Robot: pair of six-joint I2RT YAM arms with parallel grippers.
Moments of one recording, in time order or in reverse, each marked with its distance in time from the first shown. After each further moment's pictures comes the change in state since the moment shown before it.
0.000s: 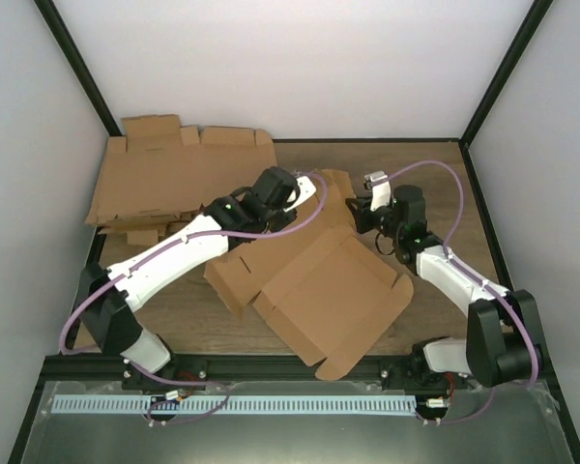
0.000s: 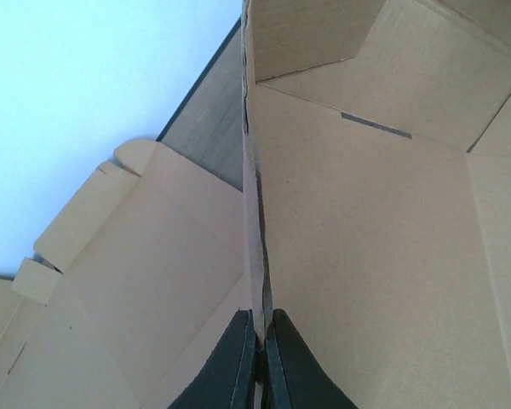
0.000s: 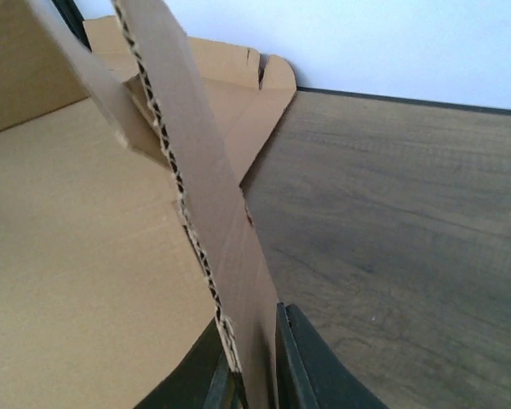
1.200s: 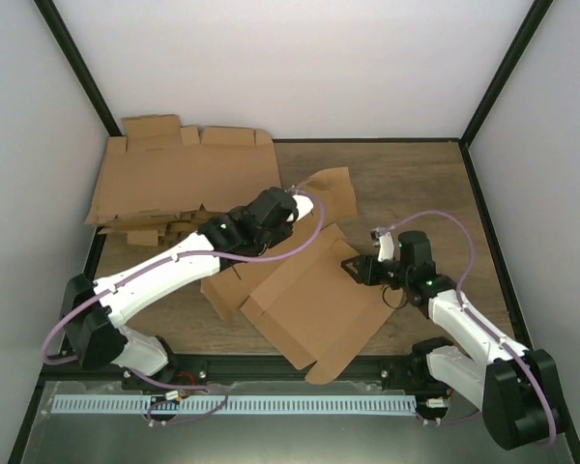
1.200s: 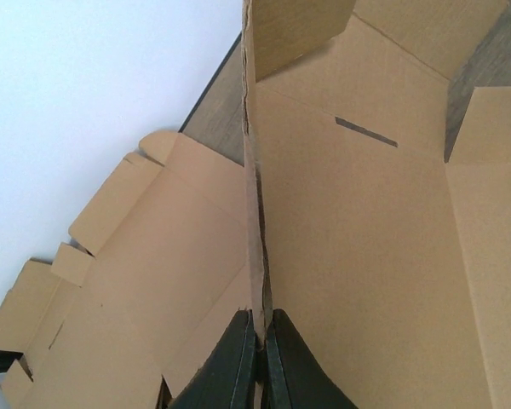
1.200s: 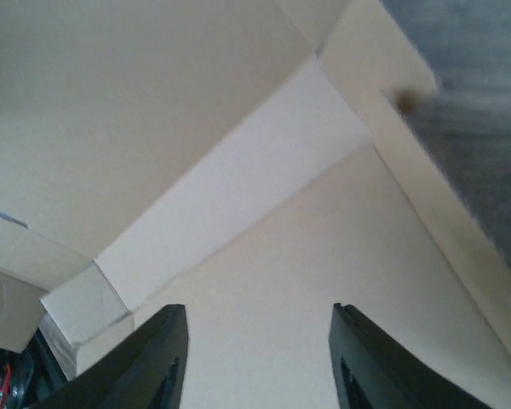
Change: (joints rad) left arm -0.092 -0.124 -0.158 0.041 -0.134 0.008; right arm 0.007 -0.340 -0.287 -0.343 -0.218 0.282
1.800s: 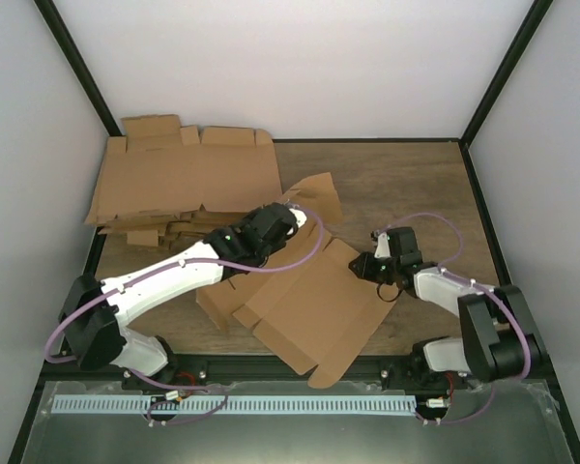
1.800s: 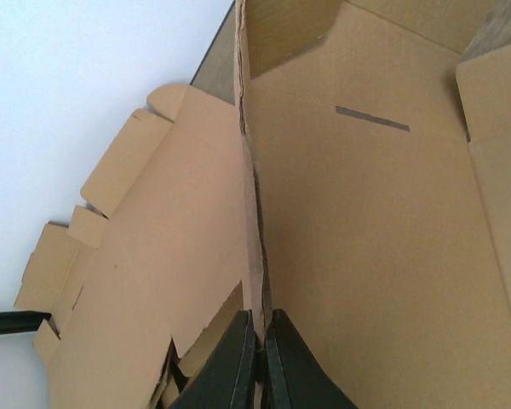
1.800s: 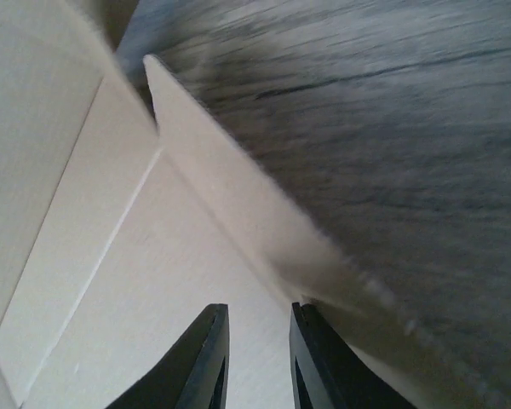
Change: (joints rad) left arm -0.017 -0.007 -0.125 0.051 -0.103 0.011; right arm -0.022 0.318 -0.001 0.091 0.138 0.122
